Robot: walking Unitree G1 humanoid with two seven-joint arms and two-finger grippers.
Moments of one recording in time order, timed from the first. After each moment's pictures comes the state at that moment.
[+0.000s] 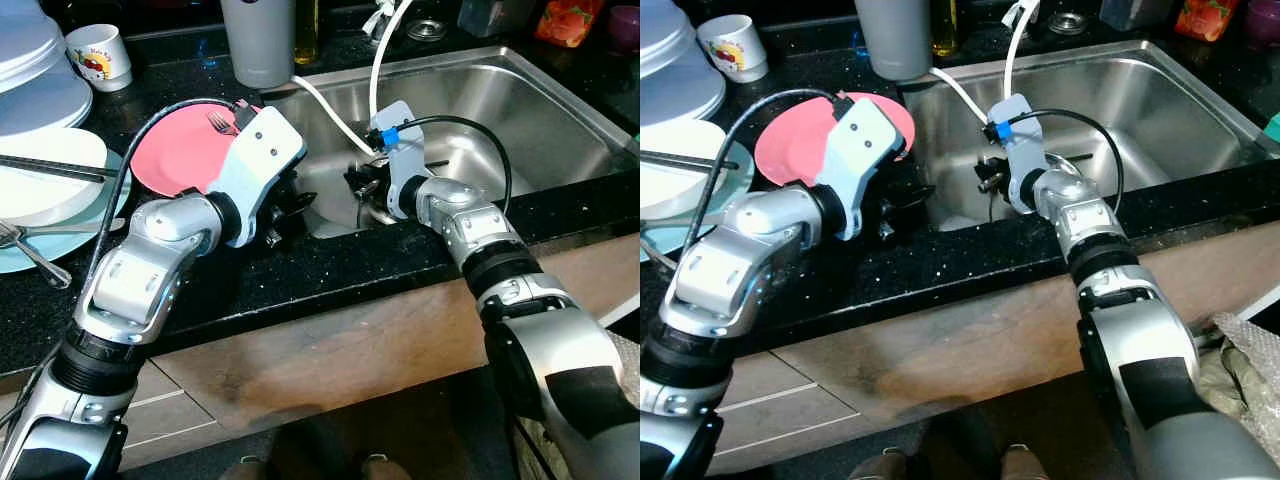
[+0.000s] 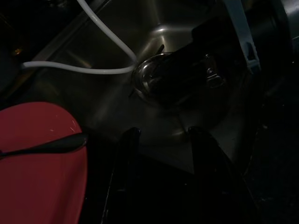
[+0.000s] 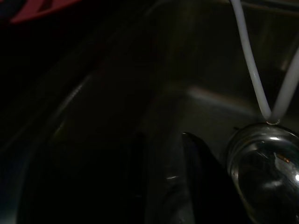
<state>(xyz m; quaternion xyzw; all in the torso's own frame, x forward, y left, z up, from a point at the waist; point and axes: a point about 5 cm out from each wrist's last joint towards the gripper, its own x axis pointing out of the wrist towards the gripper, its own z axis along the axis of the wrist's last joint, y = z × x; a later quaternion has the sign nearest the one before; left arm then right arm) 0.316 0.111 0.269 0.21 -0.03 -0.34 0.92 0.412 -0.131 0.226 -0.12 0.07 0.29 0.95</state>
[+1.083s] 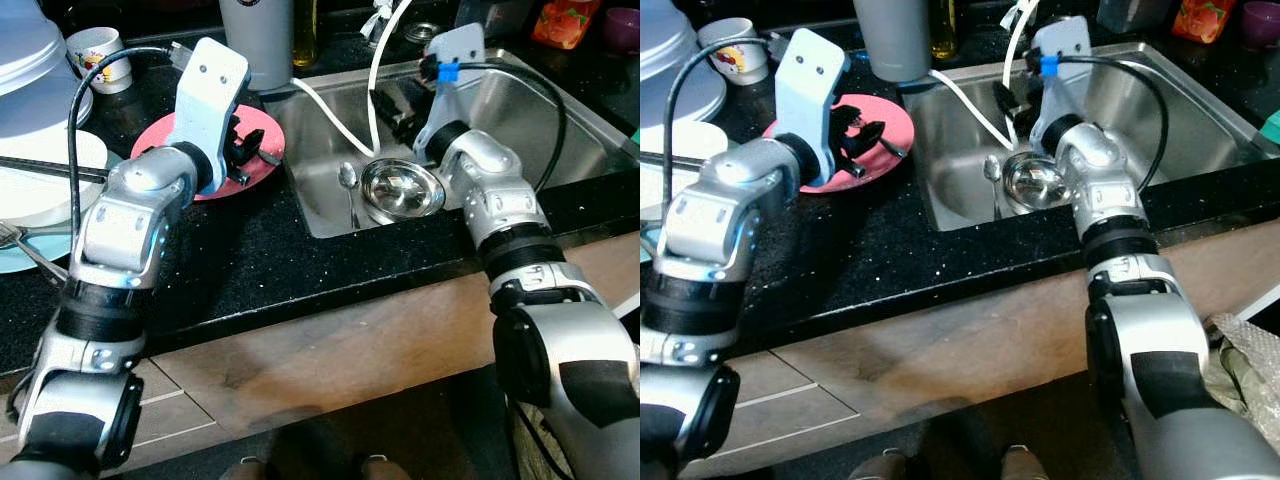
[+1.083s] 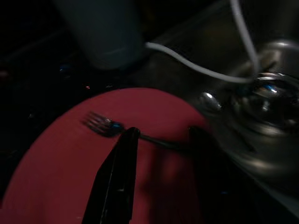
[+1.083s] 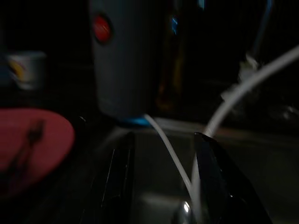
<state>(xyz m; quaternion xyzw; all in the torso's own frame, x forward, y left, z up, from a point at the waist) 0.363 0.145 0.305 0.15 -0.02 -0.08 0.99 0.409 -0.140 0.308 -0.05 -0.17 0.22 0.96</state>
